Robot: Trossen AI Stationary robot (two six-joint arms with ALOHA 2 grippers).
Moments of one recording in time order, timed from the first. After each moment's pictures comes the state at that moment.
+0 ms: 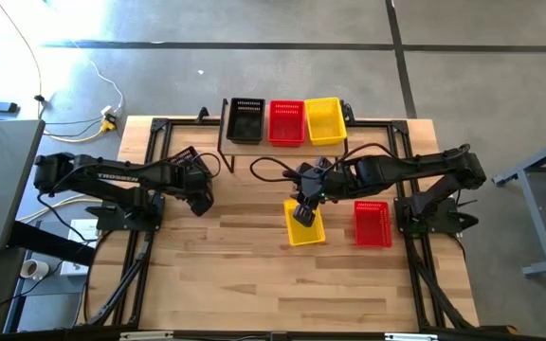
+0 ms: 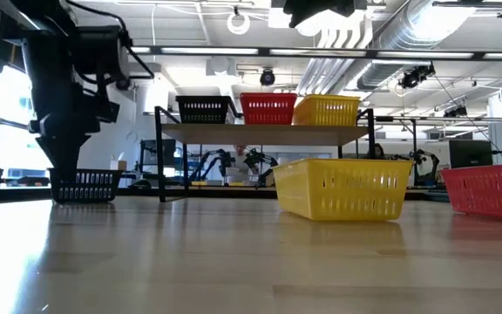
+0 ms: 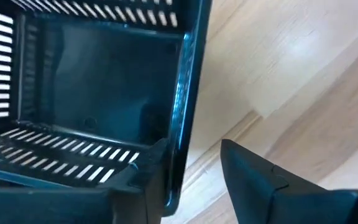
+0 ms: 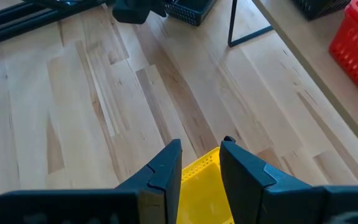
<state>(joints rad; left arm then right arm) 0.27 1.14 0.56 -0.85 -0.25 -0.60 0.16 1.58 1.59 -0.89 0.29 0.48</state>
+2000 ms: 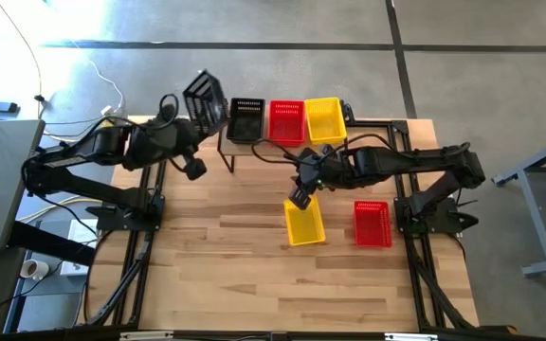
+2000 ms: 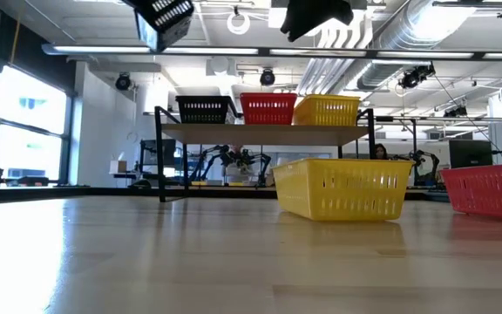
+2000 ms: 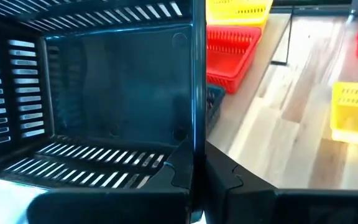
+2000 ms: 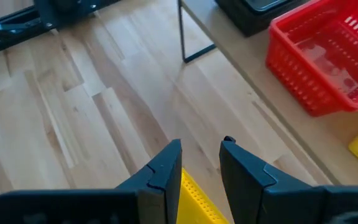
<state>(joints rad) 0.20 0.99 1.27 -0.93 -0.58 -0.01 0.08 1.57 1.59 -0.90 0.39 0.49</state>
